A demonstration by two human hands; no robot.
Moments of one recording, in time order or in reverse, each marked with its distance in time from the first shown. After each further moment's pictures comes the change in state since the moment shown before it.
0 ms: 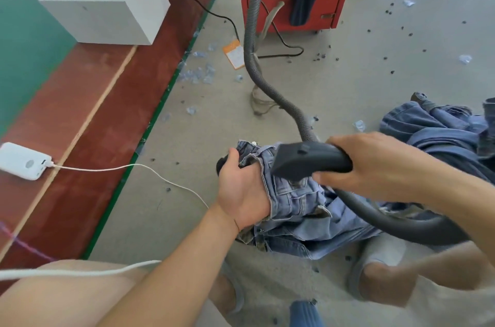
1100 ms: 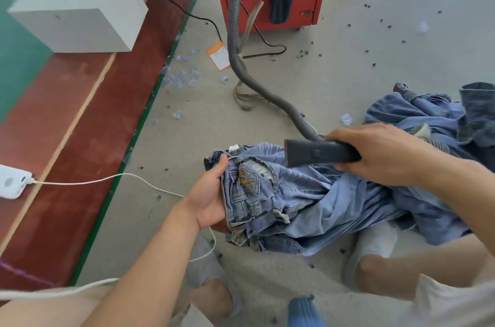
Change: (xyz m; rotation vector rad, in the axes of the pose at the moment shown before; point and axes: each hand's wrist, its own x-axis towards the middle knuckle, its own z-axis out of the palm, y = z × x) left_hand -0.023 0.034 -0.035 0.260 0.432 -0.139; right_hand 0.000 0.069 0.007 -0.177 0.050 -0.010
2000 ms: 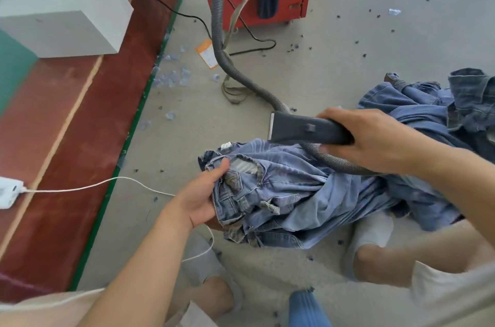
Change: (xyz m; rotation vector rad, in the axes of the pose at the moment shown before) left_hand 0.003 0.001 -0.007 0.130 0.156 -0.033; right_hand -0.006 -0.001 -0.002 0.232 0.154 -0.052
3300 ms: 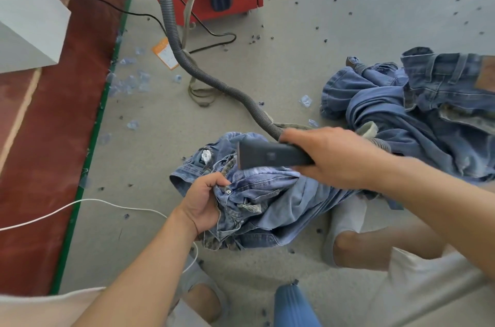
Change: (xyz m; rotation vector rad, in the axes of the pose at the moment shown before) left_hand 0.046 -0.025 0.043 0.033 -0.107 -0.035; right_hand -0.020 0.015 0.023 -0.111 -0.061 0.001
